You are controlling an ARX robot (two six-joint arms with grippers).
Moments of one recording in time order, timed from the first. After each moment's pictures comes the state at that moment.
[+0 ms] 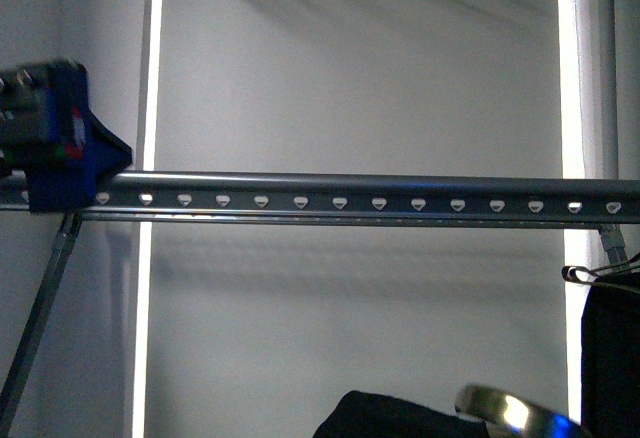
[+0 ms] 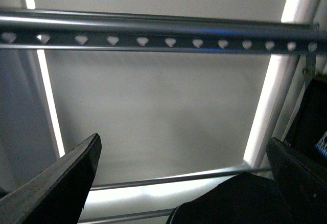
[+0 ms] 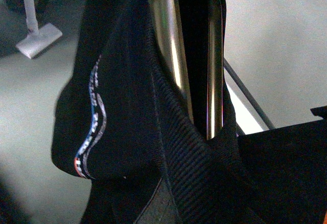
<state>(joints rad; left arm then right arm) -0.19 1.05 0.74 0.50 -0.05 -0.02 -0.33 1.25 0.65 -0.14 -0.75 -1.09</state>
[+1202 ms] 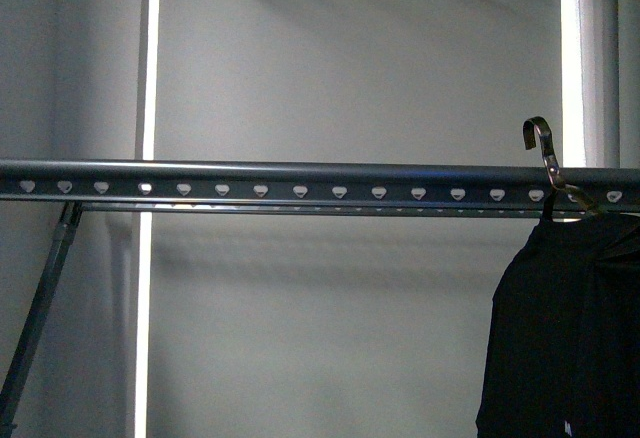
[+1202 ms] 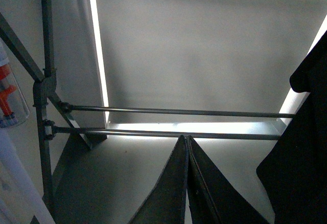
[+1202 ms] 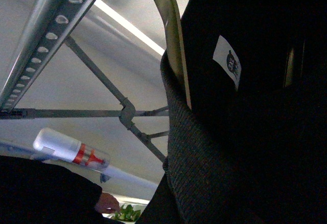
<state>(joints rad) 0.00 0.38 0.11 0.28 0.00 -0.01 -0.20 1.58 1.30 -0.02 -0.69 0.60</state>
